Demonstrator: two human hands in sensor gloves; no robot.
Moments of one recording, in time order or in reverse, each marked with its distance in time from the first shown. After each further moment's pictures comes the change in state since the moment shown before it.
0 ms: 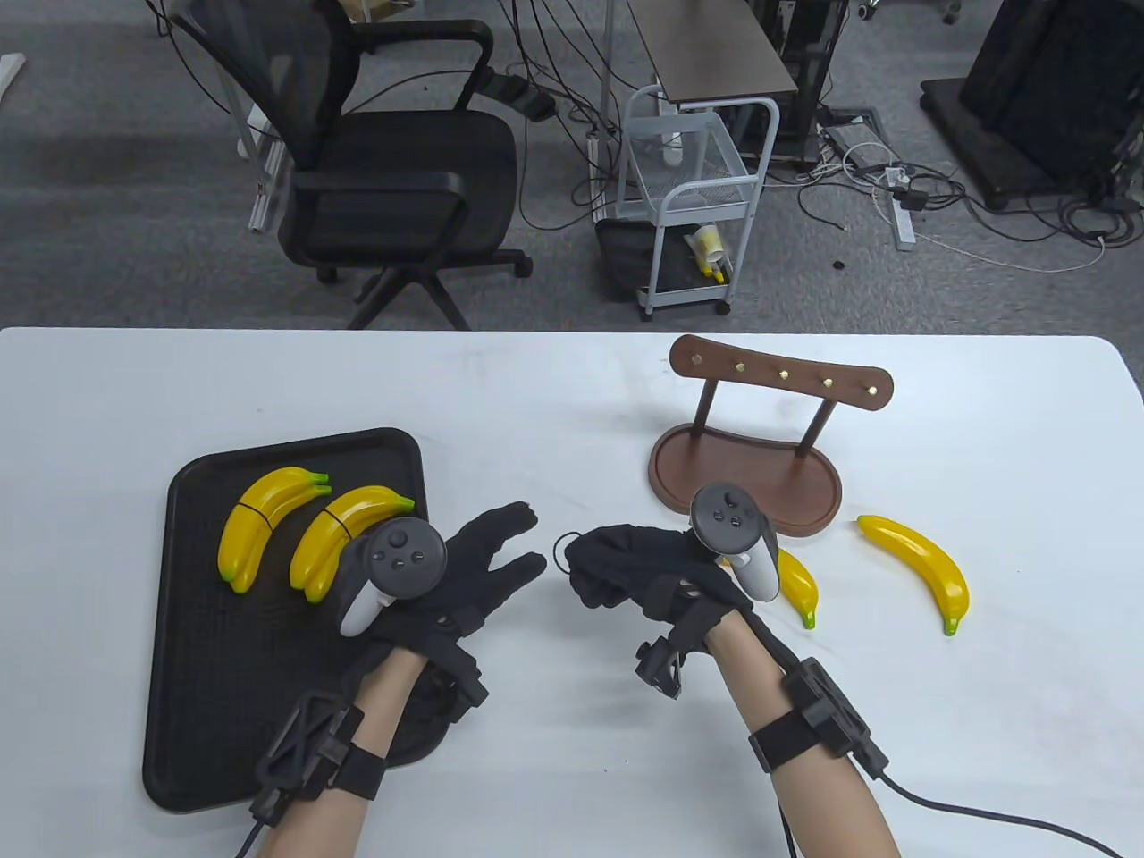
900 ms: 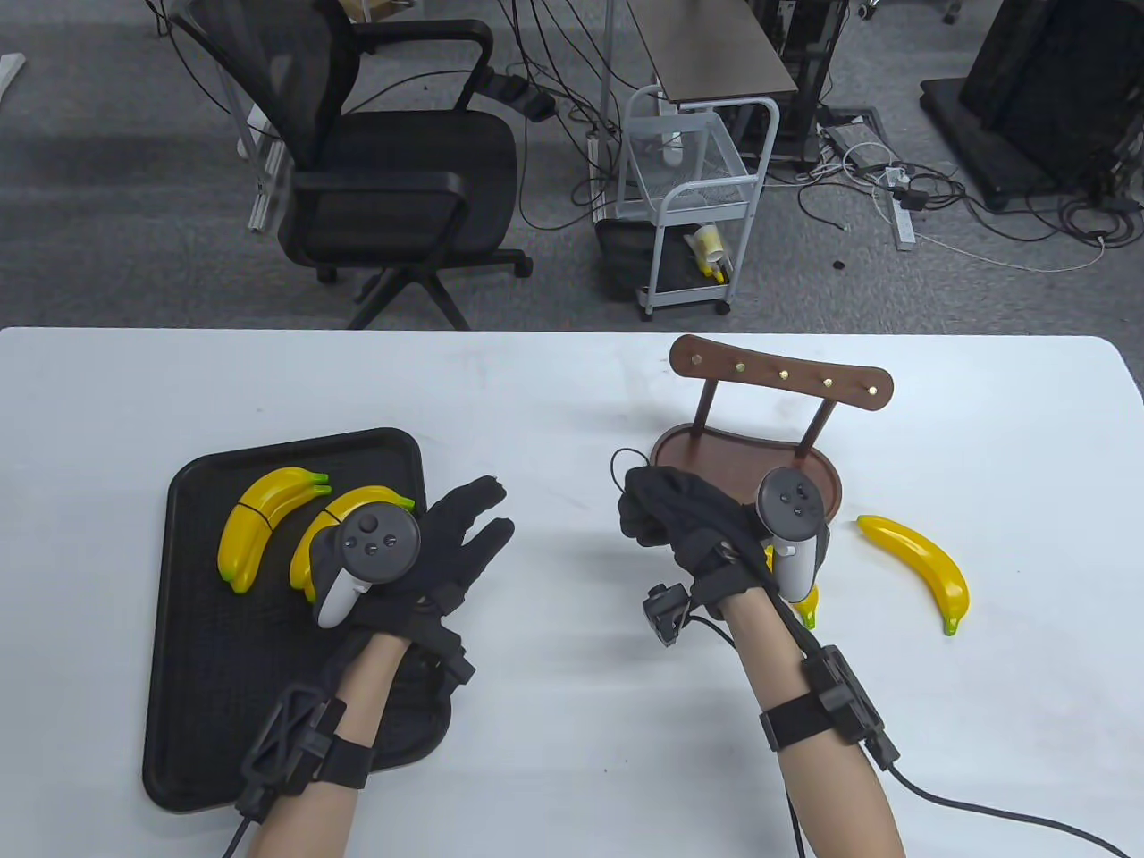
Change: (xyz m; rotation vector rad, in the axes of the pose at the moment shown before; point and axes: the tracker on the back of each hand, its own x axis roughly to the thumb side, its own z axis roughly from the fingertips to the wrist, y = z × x) left_hand -0.002 0.030 0.004 0.109 0.057 -0.004; right_hand -0.006 -0.048 0.012 -0.409 0.051 -0.149
